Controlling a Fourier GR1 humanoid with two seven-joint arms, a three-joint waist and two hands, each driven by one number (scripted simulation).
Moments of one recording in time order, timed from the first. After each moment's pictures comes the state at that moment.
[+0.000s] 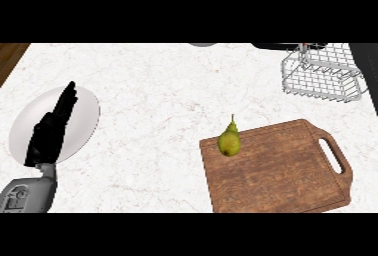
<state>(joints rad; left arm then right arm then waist) -0.17 0.26 0.08 -1.45 -0.17 0.06 0.06 -1.12 -0.52 0.06 -0.90 1.07 0.01 0.59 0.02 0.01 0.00</state>
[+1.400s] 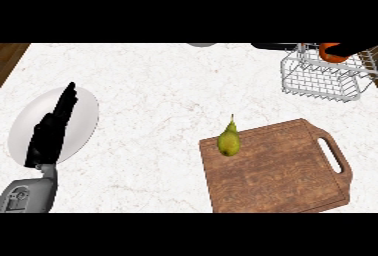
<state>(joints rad) -0.17 0.24 0.09 -1.46 -0.19 0.04 0.07 -1.04 -0.55 -0.28 -0.56 0.79 -0.12 0.19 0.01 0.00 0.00</state>
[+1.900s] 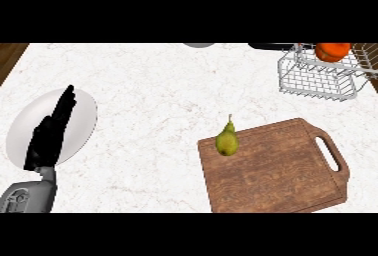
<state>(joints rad) -0.15 0.24 0.10 -1.46 -0.20 0.05 0.06 -1.05 -0.64 -0.37 -0.66 0.71 -0.14 0.23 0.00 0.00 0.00</state>
